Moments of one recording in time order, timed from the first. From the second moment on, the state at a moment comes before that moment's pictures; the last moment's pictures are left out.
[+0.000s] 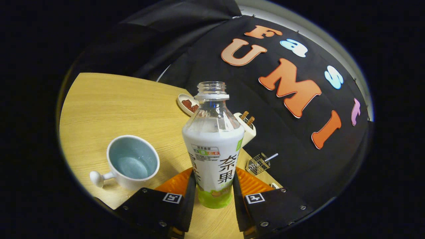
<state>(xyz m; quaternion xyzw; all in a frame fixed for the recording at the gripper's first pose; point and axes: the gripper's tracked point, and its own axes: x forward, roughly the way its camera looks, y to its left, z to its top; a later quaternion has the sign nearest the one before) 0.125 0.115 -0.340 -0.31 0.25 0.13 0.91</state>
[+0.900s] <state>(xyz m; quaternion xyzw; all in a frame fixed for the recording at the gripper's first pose) 0.197 0.091 -0.392 -0.06 0.27 0.02 0.96</state>
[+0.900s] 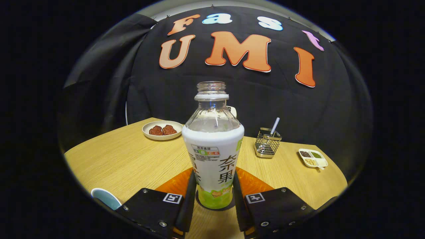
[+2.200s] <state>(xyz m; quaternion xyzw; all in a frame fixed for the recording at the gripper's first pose) 0.174 0.069 -0.243 -0.08 0.15 0.01 0.98</state>
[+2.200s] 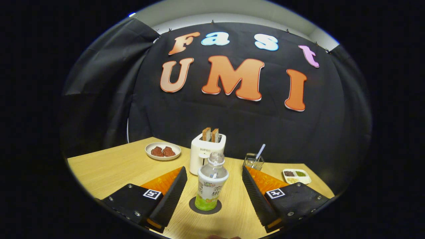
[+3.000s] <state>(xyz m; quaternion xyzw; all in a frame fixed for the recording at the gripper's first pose) 0.049 0.019 -0.038 -0.04 0.04 0.02 1.00</state>
